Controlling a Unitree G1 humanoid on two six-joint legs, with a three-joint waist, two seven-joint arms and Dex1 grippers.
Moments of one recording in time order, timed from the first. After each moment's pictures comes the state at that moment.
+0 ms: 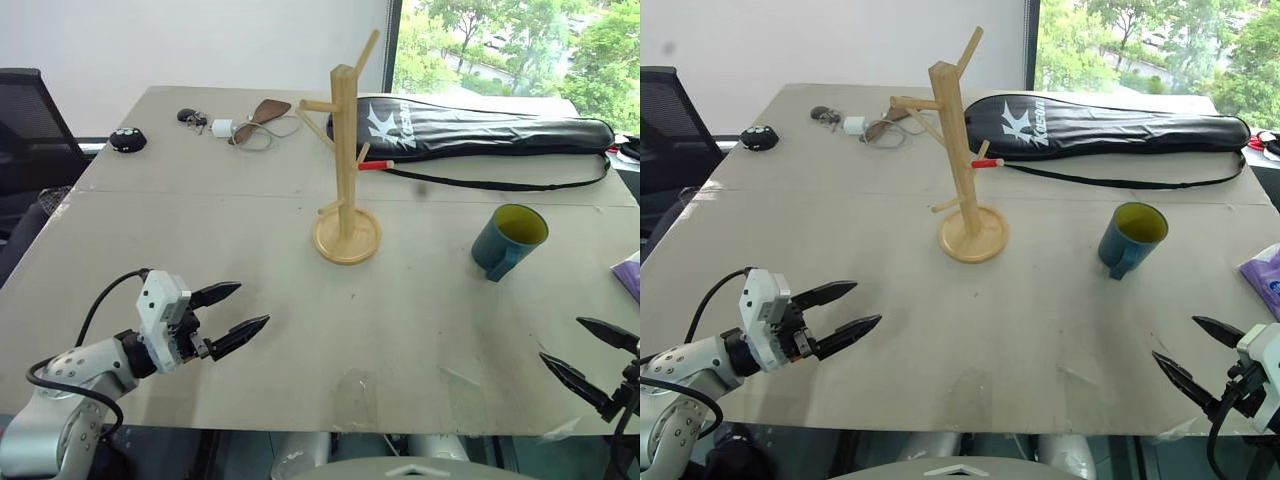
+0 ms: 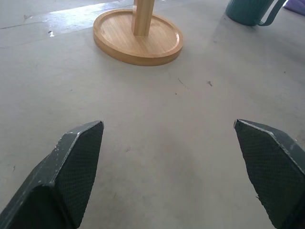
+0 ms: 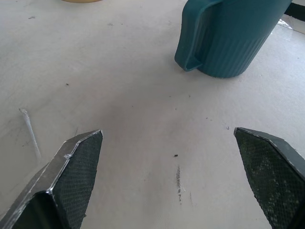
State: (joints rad) left arm 0.31 0.71 0.39 -0.41 -0.63 0.41 -0.96; right arm 0.68 -0.62 -0.64 -0.52 0.54 0.26 0.94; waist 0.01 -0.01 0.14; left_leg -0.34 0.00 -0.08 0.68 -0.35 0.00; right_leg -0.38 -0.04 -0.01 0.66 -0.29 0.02
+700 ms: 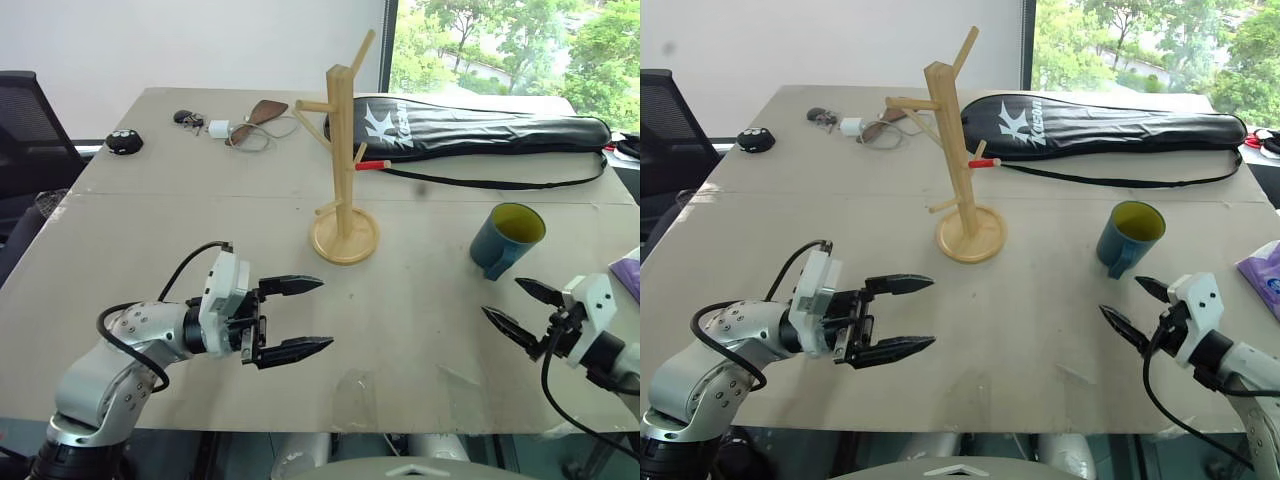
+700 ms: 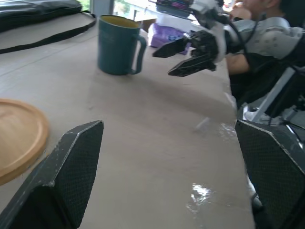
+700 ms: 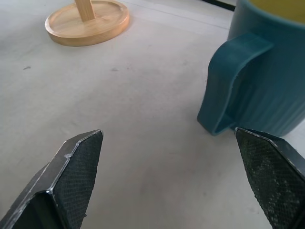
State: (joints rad) left arm 0.06 0.74 0.15 -0.54 -0.77 0.49 -1.13; right arm 0.29 -0.59 -0.34 -0.46 0.52 0.43 0.74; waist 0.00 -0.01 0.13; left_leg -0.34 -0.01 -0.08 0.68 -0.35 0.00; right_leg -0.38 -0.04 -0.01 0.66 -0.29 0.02
